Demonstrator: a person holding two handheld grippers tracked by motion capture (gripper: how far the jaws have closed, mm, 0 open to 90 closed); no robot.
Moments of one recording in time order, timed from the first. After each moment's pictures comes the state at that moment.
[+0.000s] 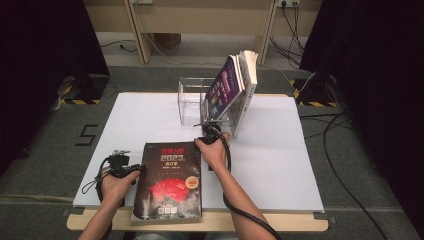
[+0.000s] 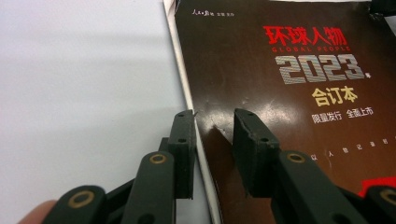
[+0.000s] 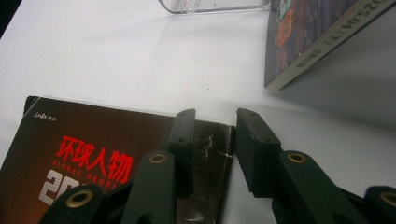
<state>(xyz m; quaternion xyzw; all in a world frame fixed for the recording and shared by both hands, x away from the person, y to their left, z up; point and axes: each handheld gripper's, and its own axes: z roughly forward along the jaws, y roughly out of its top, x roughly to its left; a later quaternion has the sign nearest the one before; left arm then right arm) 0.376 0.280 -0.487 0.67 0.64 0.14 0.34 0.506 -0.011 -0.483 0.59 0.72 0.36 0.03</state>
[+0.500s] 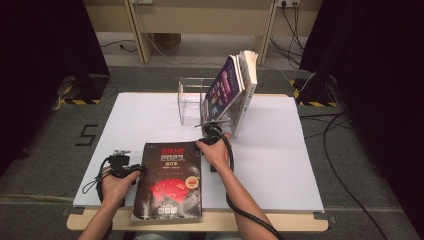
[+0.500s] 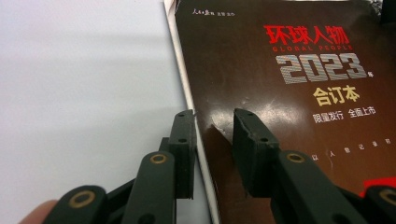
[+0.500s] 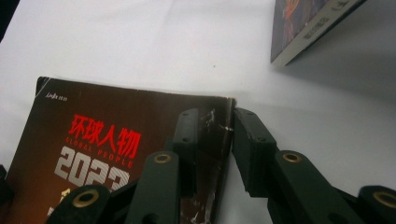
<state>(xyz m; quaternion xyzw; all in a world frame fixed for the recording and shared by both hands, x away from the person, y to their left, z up) 0.375 0.279 -0.487 0.67 0.64 0.14 0.34 0.503 -0.015 -0.480 0.58 0.74 0.35 -0.01</state>
